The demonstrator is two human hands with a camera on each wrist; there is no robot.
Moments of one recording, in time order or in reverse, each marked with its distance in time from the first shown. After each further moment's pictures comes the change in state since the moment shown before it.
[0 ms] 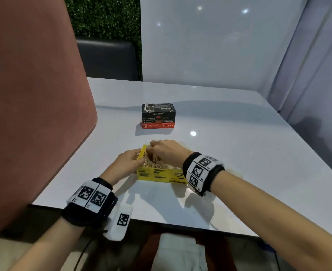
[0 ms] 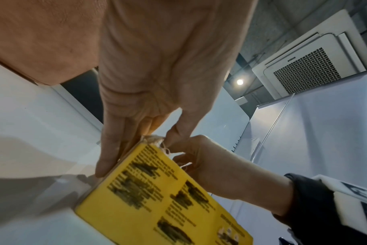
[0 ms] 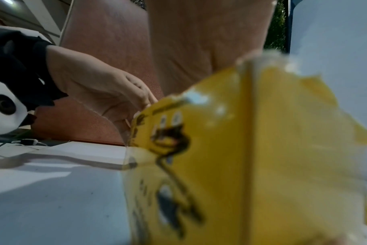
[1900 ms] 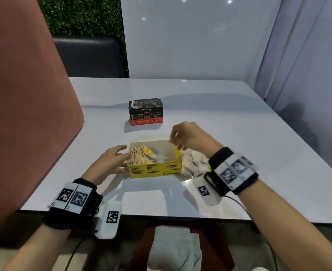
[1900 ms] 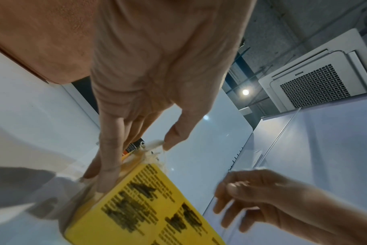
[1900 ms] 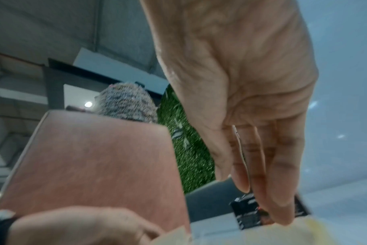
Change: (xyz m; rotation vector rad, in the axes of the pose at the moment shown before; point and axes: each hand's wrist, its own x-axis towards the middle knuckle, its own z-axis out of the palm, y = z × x) left_hand 0.007 -0.012 -0.004 -0.257 -0.011 -0.132; right_hand -0.067 0.034 -0.033 0.767 0.114 0.603
